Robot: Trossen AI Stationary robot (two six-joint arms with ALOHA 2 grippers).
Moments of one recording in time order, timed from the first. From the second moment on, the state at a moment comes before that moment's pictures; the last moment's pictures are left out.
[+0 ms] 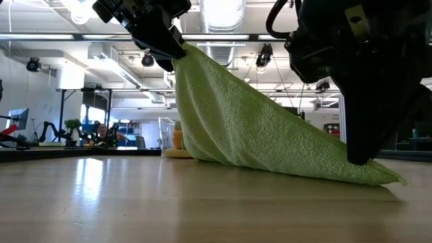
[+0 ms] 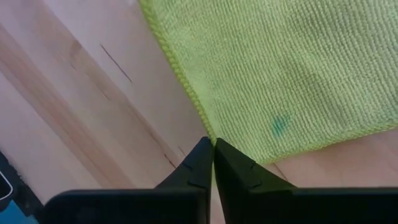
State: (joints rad) left arm -0.01 1.41 0.99 -0.31 0.35 0.08; right arm 0.53 1.87 1.15 -0.50 0.08 1.31
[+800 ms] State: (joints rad) left arm -0.01 1.40 1.00 -0.53 0.51 0.07; right arm 0.54 1.81 1.44 -0.74 -0.01 1.19
